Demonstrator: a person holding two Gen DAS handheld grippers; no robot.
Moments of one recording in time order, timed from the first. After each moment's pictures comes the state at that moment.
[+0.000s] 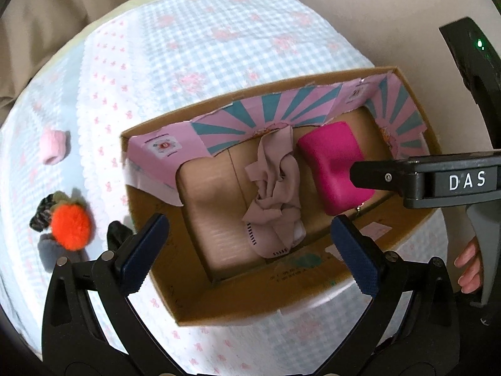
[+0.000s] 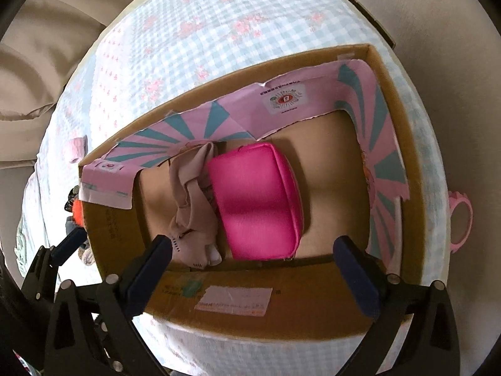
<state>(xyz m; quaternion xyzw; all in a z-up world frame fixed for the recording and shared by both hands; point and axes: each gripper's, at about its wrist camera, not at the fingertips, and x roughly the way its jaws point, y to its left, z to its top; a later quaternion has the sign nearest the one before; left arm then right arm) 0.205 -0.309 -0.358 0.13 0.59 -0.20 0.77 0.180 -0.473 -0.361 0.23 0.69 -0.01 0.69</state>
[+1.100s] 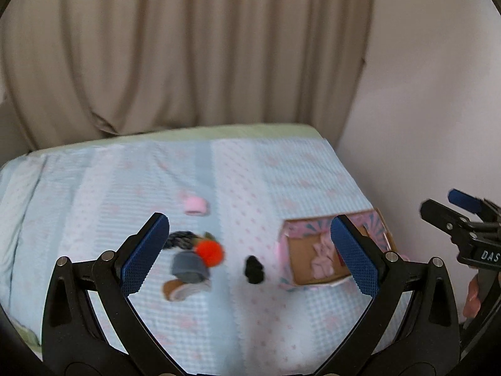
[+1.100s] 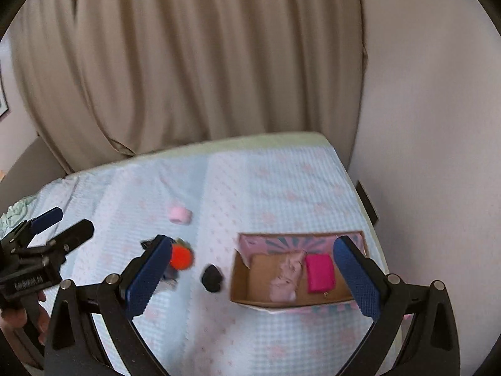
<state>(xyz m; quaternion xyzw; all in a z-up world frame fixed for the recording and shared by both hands) 0.096 -0.049 -0.077 0.00 0.36 -0.13 0.93 0.057 -0.293 -0.051 0.06 0.38 0.00 0.92</state>
